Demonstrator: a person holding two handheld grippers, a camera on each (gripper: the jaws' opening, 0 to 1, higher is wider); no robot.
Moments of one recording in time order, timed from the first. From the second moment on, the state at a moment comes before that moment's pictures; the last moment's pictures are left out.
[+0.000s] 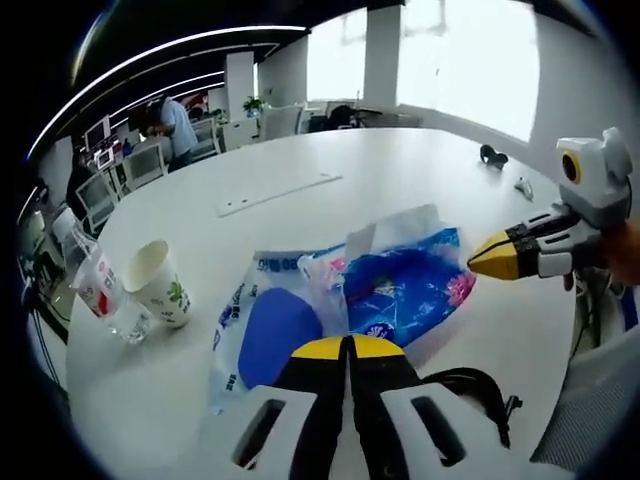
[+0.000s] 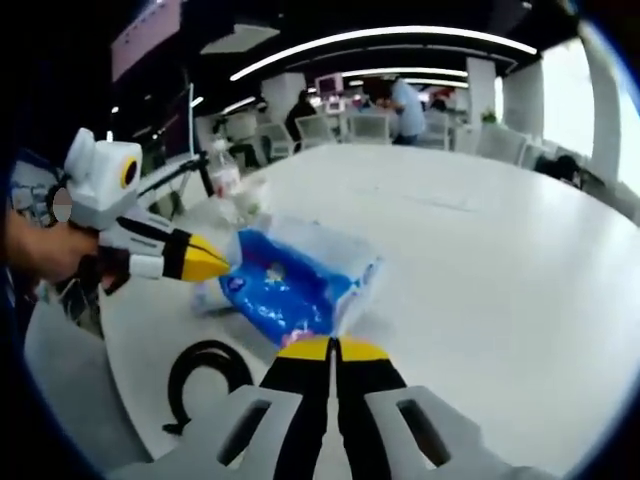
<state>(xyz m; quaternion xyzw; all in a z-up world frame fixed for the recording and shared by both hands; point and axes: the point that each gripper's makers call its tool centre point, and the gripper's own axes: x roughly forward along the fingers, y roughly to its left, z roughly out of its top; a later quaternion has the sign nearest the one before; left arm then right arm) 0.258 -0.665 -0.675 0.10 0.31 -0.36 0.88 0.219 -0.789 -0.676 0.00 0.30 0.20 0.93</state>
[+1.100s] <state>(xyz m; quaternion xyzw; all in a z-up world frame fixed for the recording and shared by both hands) 0.214 -0.671 -0.640 0.13 0.26 -0.39 0.87 0.178 -0.792 -0.644 -0.03 0.29 0.20 0.94</state>
